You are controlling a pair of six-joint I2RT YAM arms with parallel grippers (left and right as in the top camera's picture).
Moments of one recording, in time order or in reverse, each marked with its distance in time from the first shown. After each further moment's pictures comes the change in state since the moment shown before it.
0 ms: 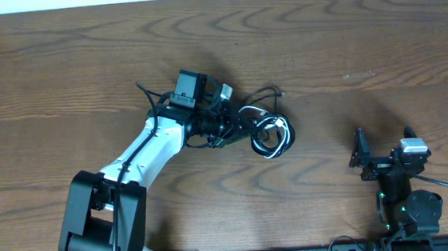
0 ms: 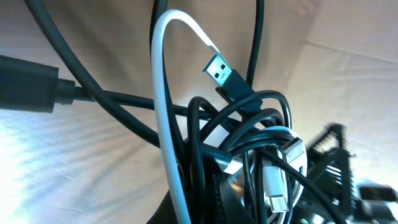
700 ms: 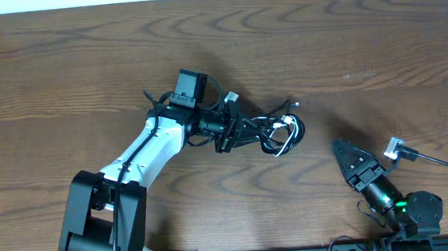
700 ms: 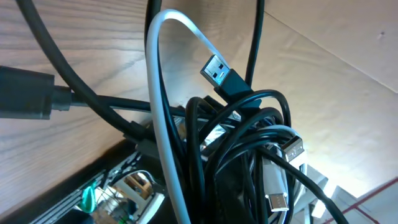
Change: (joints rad) left arm 0.000 0.000 0.000 0.023 0.262 -0.290; right arm 0.000 0.001 0.000 0.027 -0.598 1.220
